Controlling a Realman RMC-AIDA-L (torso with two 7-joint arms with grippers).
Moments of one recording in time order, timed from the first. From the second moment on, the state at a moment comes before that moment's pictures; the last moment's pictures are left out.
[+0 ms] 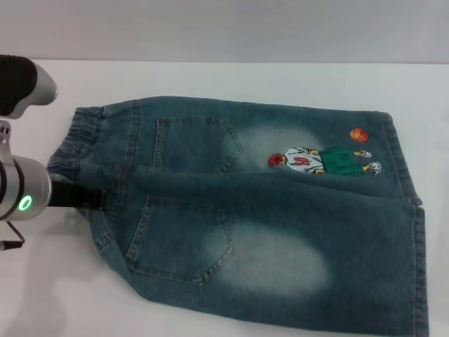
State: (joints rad) left arm -0.16 -2.06 -1.42 -1.80 2.84 -1.30 -0.10; right arm 0.12 2.08 -2.05 -1.30 1.44 -0.95 -0.74
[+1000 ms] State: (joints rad) left arm -0.21 -2.06 -1.42 -1.73 2.82 -1.28 -0.09; right arm 0.18 2.08 -1.89 -1.39 2.32 -0.61 -1.83
